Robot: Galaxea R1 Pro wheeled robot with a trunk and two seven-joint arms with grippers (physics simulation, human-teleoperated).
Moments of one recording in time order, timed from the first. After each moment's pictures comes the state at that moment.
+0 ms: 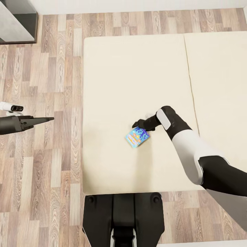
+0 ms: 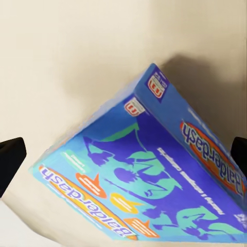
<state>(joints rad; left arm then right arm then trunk) -0.95 0.56 0.25 -1.34 0.20 1.04 -1.57 -1.42 0.08 0.07 -0.48 -0.37 1.04 0.07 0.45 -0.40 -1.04</state>
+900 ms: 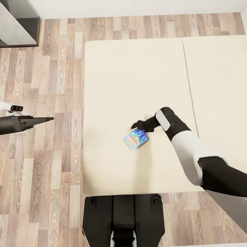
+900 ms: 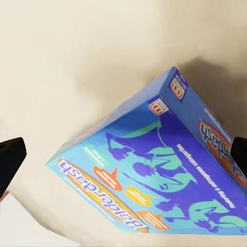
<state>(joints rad) -0.95 0.56 0.25 -1.34 0.20 1.04 -1.57 -1.41 0.09 0.07 -0.48 -0.38 1.04 0.09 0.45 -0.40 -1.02</state>
